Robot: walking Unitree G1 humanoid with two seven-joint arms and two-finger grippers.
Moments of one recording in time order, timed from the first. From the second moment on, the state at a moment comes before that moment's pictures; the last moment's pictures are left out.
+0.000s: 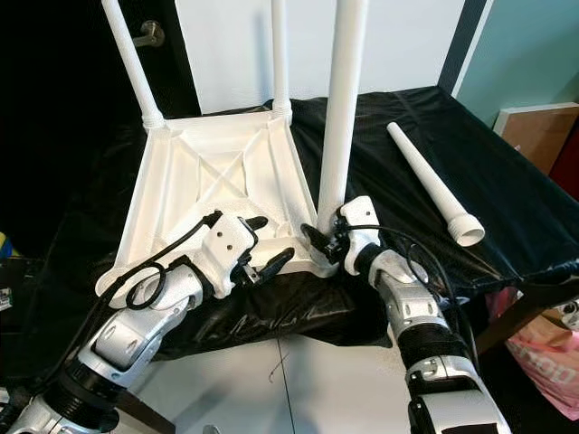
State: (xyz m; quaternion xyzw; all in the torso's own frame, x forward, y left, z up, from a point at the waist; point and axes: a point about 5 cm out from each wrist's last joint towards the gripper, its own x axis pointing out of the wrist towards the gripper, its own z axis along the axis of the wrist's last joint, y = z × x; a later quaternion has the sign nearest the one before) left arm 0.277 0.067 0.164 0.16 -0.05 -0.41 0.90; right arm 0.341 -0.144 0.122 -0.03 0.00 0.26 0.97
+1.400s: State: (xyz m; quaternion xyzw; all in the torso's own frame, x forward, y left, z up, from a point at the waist) left arm 0.284 0.073 0.157 0.16 -0.04 -0.40 0.90; right arm 0.328 -0.111 0.117 0.04 -0.02 0.08 1.00
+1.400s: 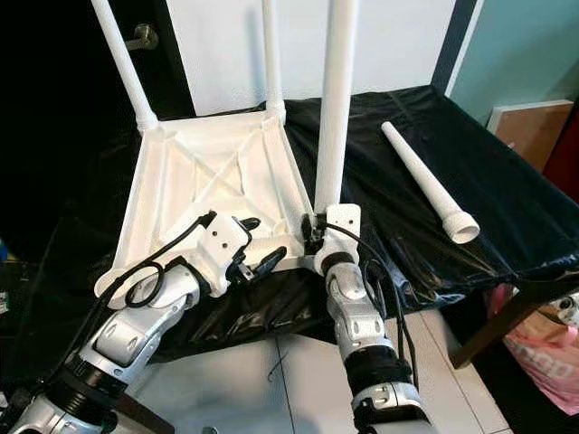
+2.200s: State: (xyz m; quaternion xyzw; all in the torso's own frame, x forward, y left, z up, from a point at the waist) left arm 0.285 0.072 0.156 0.15 -0.04 -0.39 0.91; right arm 0.343 -0.147 0.131 -0.07 -0.04 0.33 0.94
